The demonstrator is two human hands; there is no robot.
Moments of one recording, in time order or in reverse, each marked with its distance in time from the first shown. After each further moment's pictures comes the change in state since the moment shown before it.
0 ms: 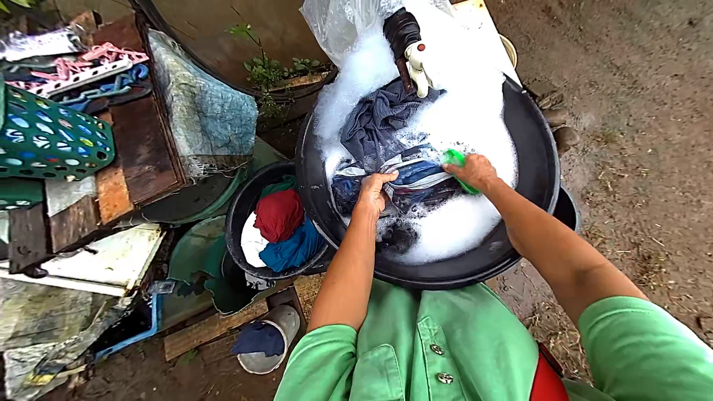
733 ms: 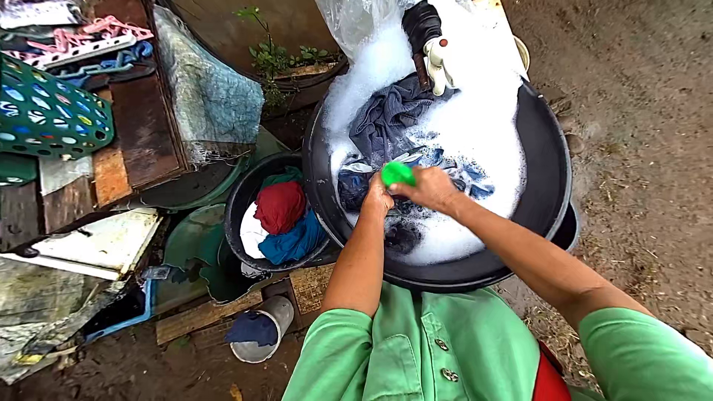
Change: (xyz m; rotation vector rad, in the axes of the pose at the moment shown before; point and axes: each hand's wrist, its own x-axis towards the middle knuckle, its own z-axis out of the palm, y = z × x) left_hand 0.010 -0.010 0.001 -0.244 0.072 -0.108; right_hand -0.057 -0.096 0.027 -0.022 -0.088 -0.445
